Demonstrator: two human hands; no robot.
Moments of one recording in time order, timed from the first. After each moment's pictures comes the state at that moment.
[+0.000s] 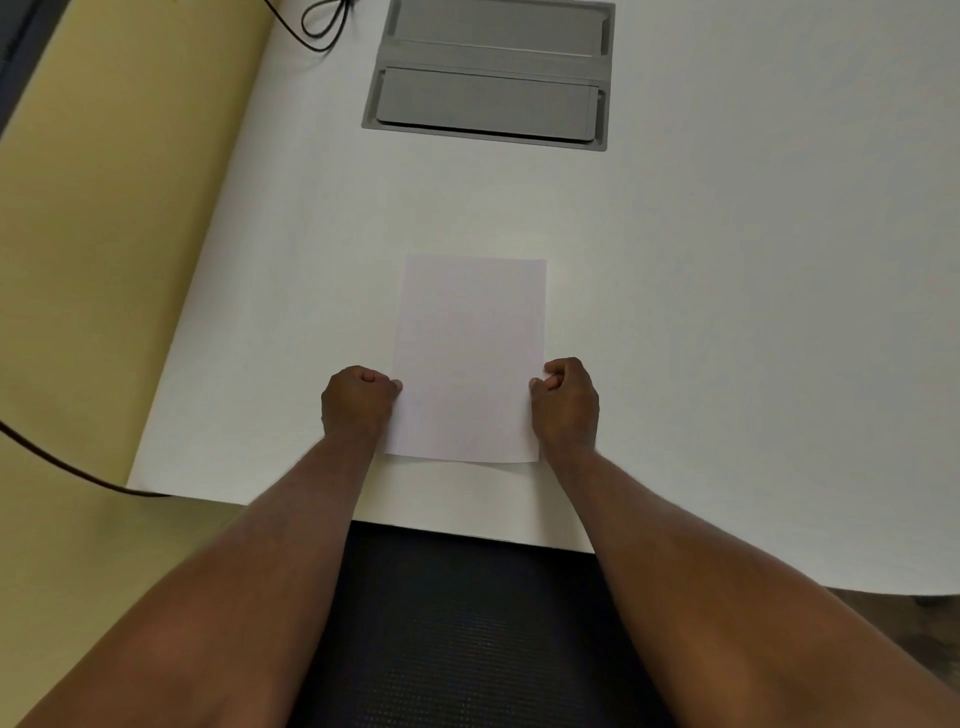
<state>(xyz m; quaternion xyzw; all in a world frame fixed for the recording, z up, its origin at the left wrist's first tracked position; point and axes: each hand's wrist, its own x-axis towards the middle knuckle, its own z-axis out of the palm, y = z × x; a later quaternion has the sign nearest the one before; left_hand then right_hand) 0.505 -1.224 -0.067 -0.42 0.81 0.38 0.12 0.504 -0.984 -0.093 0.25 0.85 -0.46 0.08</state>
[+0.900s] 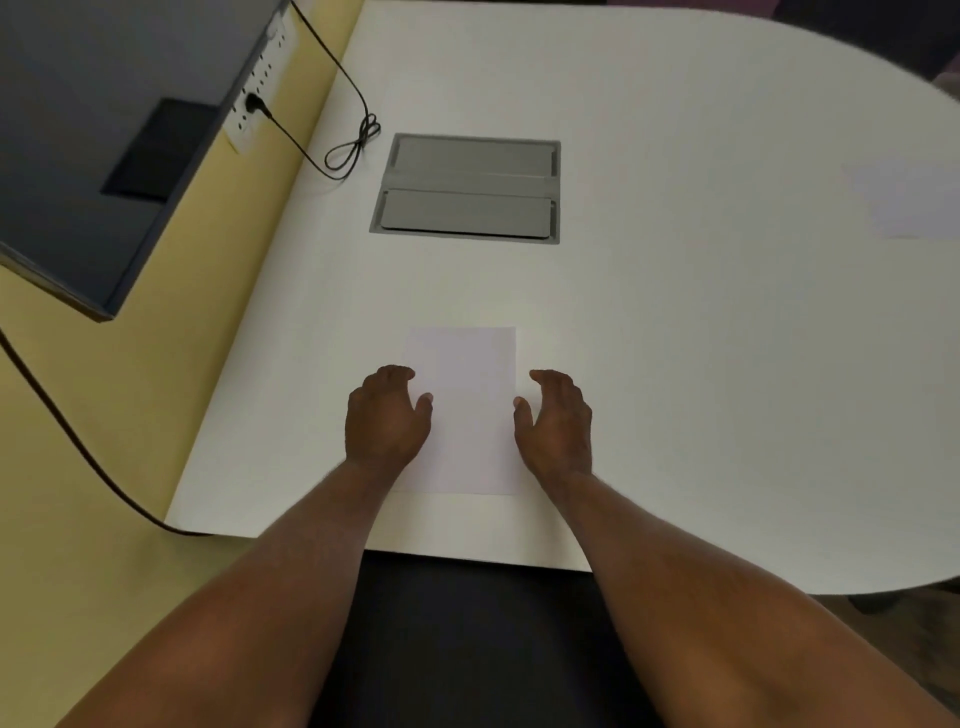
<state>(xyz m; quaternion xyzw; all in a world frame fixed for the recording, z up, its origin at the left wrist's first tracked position) 0.514 -1.179 0.032 -0.09 0.98 0.18 0.01 0.522 -0.963 0.006 0.07 0.92 -0.37 -0.03</state>
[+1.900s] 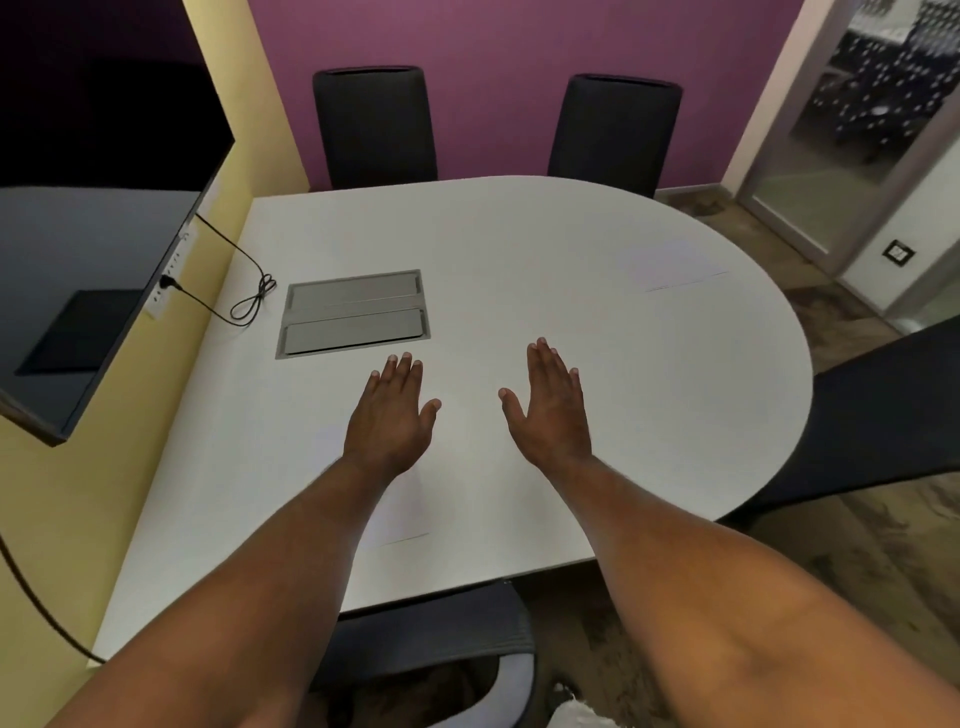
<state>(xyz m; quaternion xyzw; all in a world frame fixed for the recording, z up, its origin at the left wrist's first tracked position) 0.546 -1.044 0.178 0.17 0.98 0.11 -0.03 0.595 -0.824 0.159 0.07 0.95 -0.24 -0.16</state>
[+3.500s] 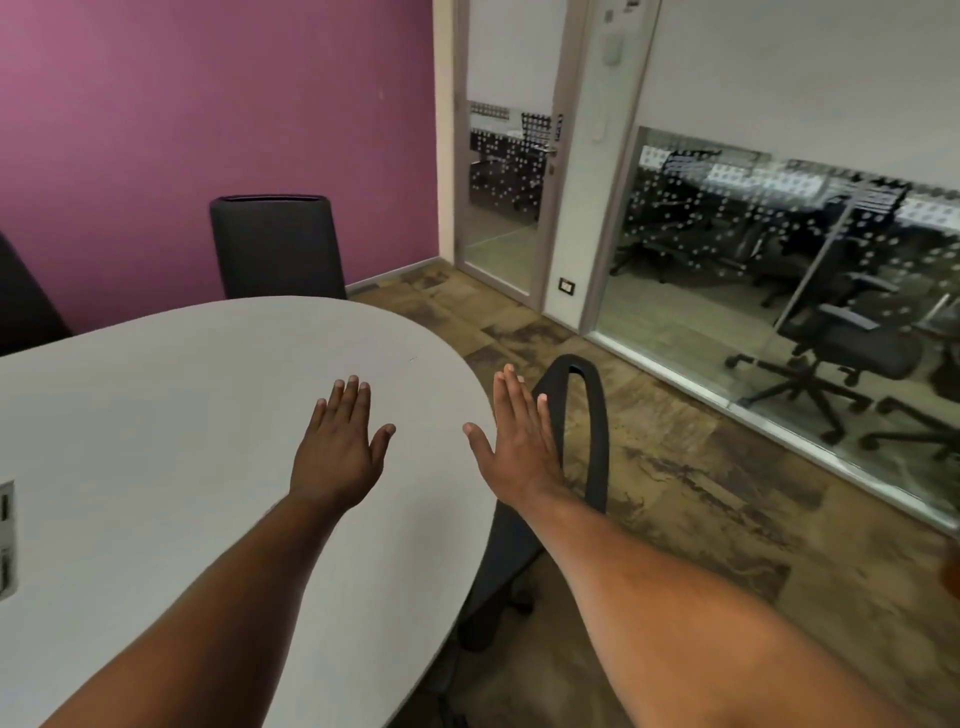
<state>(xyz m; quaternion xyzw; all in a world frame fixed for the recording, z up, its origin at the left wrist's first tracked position) 0.523 -0.510 0.229 0.40 0.90 0.13 -0.10 0.691 -0.328 0.224 0.27 0.93 -0.11 -0.23</state>
